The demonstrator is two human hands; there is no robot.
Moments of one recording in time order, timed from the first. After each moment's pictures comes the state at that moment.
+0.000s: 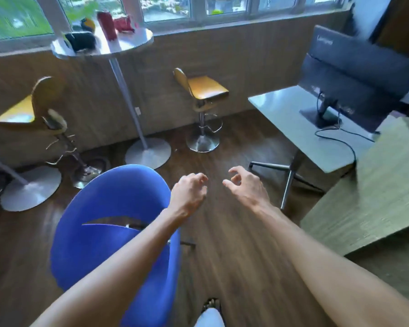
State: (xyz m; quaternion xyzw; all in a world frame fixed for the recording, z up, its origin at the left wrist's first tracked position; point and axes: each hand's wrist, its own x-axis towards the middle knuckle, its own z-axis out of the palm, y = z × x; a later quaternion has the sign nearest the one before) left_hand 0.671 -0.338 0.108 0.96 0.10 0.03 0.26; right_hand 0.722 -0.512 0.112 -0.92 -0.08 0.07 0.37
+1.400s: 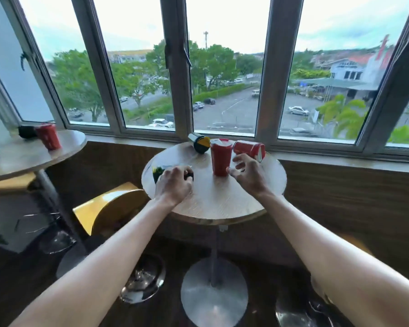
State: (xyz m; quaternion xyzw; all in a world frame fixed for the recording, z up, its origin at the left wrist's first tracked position) left_hand 1.310 0.282 0.286 0.87 0.37 0.27 0.15; right_hand 1.490 0.160 0.283 -0.78 -0.44 0.01 0.44
